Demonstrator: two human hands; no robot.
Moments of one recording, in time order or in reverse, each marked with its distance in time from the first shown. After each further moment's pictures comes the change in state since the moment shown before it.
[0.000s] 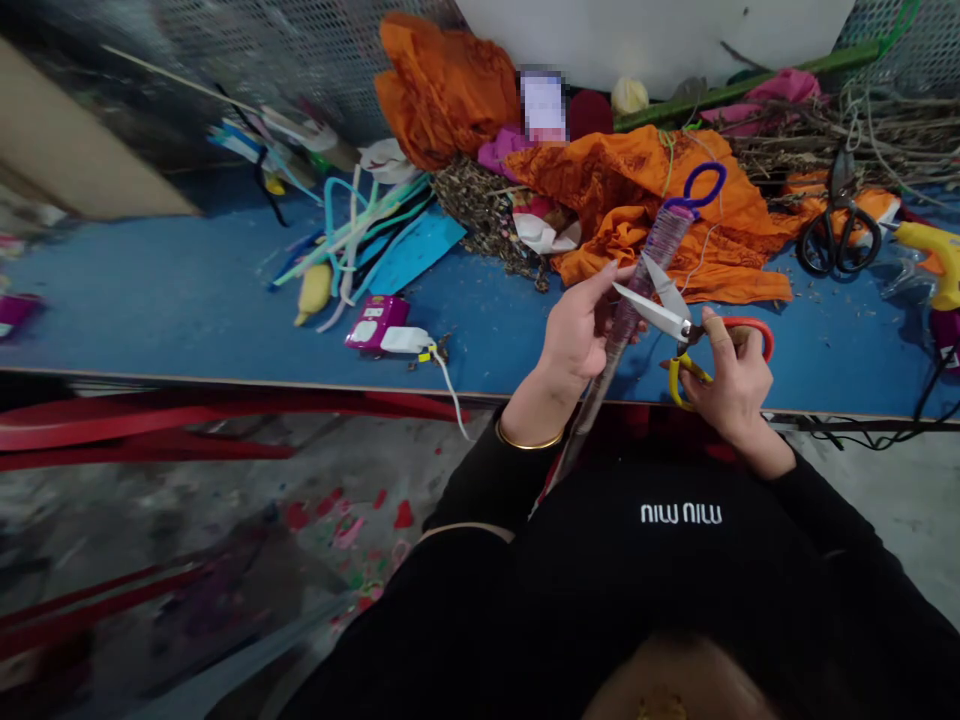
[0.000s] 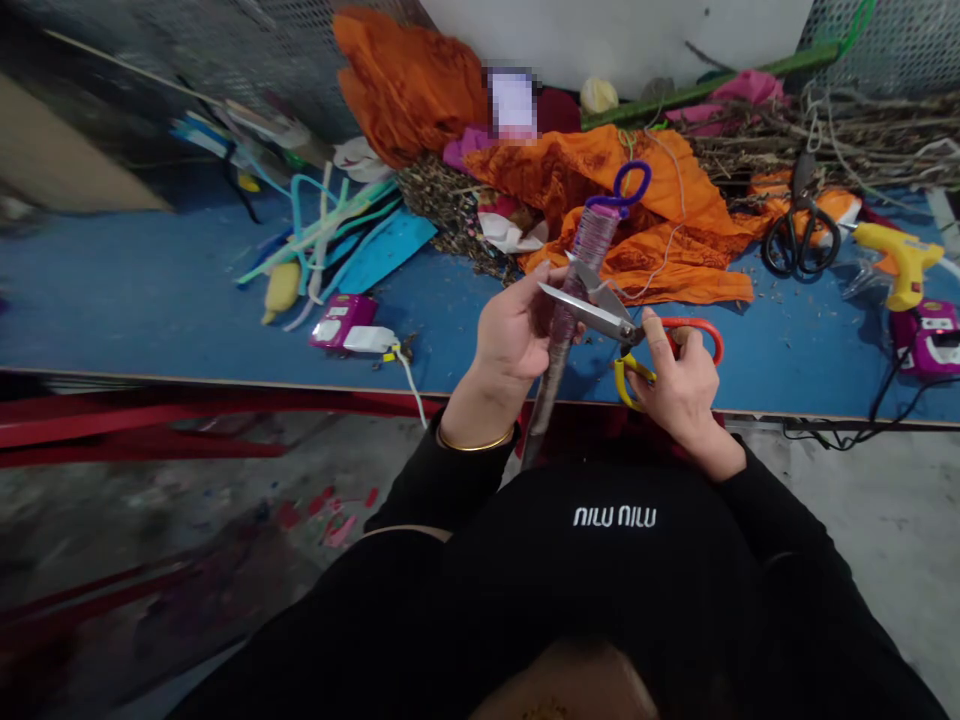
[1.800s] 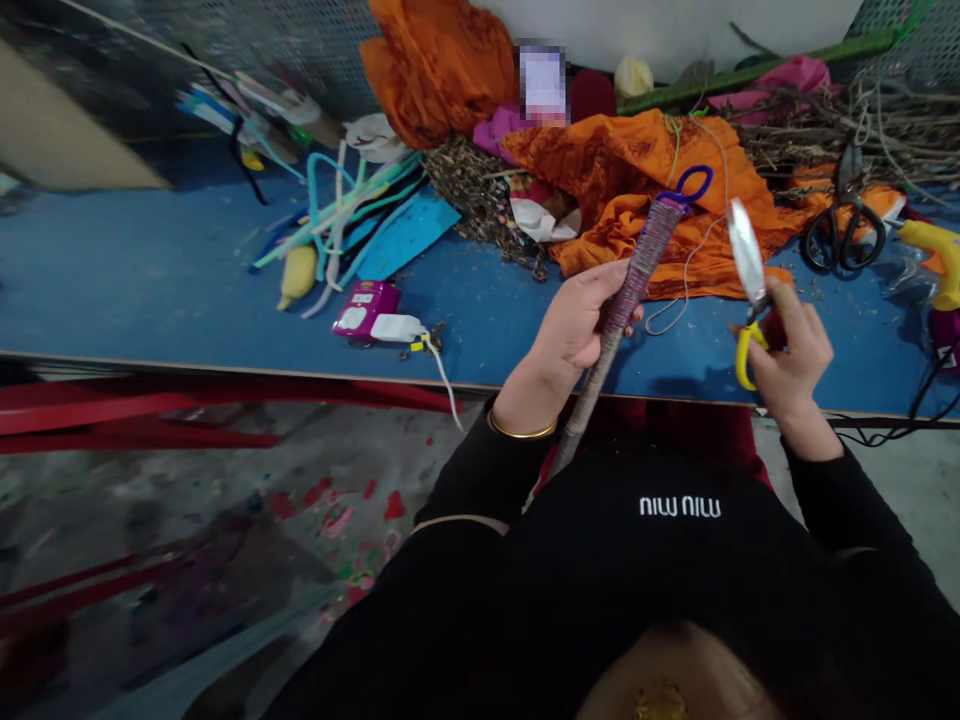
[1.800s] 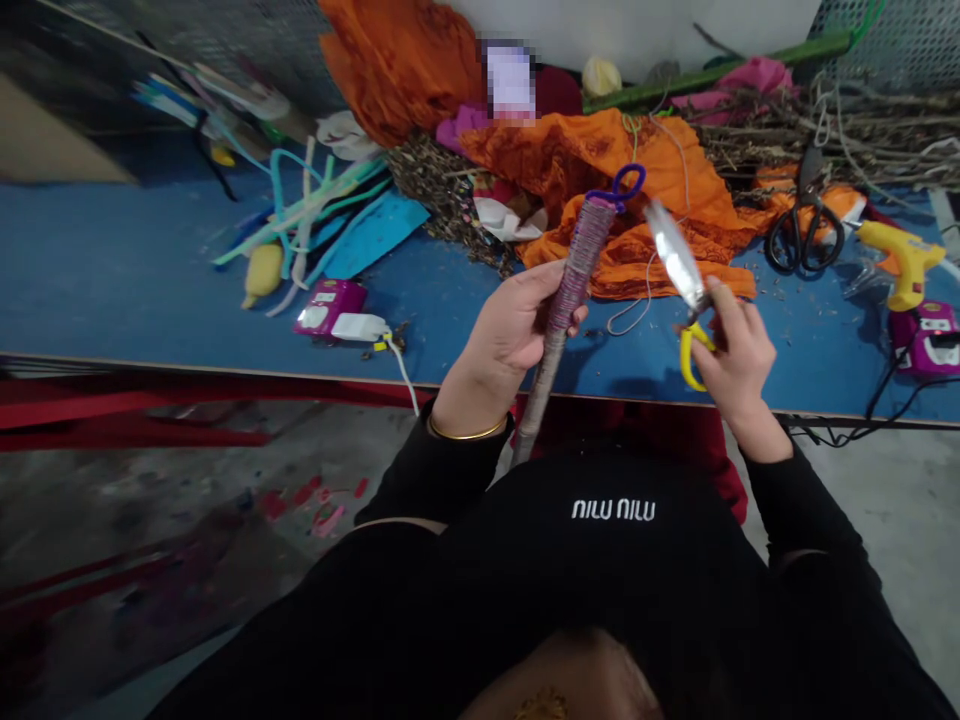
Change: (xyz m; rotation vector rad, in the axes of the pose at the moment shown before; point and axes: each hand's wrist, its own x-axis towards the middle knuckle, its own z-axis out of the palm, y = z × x) left_hand -0.001 0.006 -0.005 0.092 -0.045 -0.039; right_hand 0.026 0.054 -0.025 0.000 0.120 0.023
